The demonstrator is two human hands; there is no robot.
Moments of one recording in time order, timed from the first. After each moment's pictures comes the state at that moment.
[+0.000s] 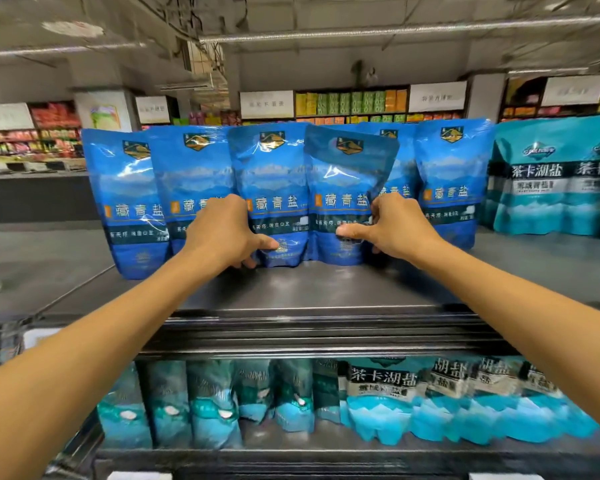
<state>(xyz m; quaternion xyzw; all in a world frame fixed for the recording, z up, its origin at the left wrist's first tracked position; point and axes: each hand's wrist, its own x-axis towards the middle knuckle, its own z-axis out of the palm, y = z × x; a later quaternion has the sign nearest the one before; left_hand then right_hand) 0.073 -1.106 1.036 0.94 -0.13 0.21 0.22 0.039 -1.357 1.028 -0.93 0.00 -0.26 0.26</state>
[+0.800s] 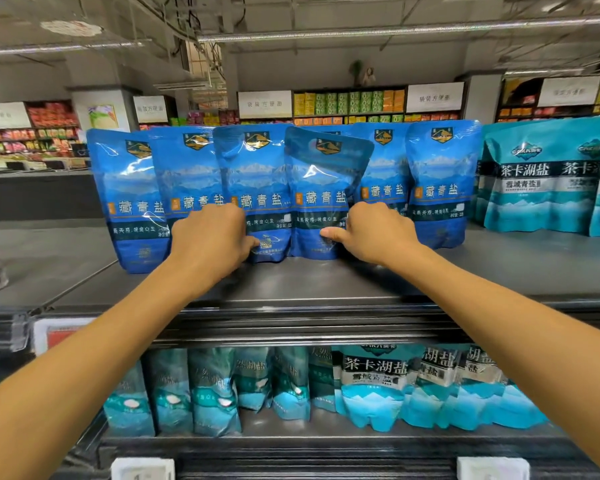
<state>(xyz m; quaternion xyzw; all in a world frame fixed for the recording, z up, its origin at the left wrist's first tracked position) 0.048 -1.097 1.029 0.94 -0.13 0.31 0.05 0.032 -1.331 1.026 -0.97 0.03 -0.24 0.07</state>
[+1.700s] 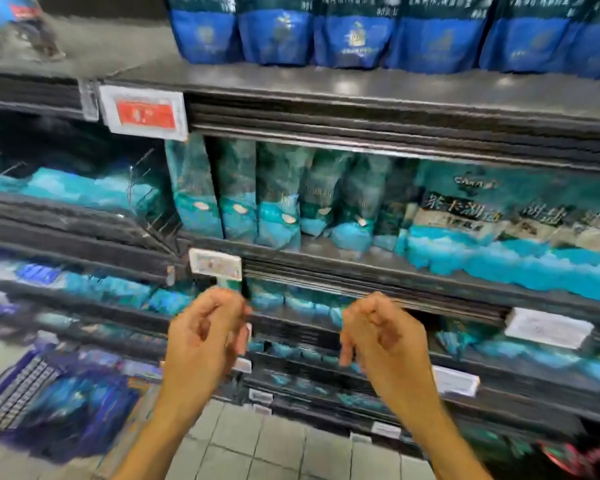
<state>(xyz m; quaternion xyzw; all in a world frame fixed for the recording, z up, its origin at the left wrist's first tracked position) -0.154 -1.017 0.767 0.69 -0.02 0.15 0.71 -0.159 -1.234 0.769 -0.71 -0.11 -0.08 0.69</state>
